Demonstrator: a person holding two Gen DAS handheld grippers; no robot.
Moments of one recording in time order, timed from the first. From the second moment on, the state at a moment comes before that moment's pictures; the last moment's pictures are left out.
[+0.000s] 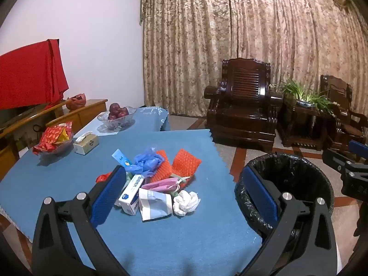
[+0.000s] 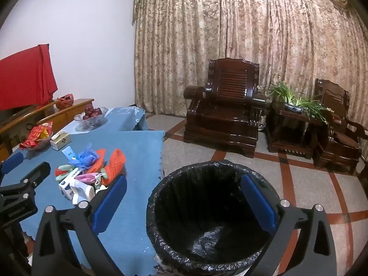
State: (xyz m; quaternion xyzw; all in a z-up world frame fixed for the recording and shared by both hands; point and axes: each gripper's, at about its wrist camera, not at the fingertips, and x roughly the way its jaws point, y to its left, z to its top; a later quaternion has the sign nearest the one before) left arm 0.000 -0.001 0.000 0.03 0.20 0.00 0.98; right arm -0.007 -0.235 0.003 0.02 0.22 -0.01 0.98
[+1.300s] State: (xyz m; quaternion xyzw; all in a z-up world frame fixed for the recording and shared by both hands) left arm 0.000 0.000 0.000 0.03 0.20 0.00 0.98; right arm -0.005 -0.234 0.003 0.02 0.22 -0.01 0.98
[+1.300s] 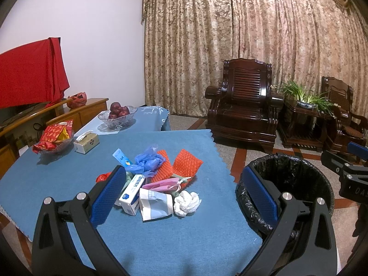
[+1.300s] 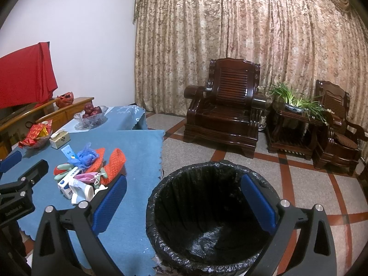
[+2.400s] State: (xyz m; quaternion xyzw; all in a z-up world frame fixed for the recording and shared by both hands) left arm 0.000 0.000 0.000 0.02 0.20 0.00 0.98; right arm -0.002 -0.234 0.001 0.02 0.22 -0.01 0.97
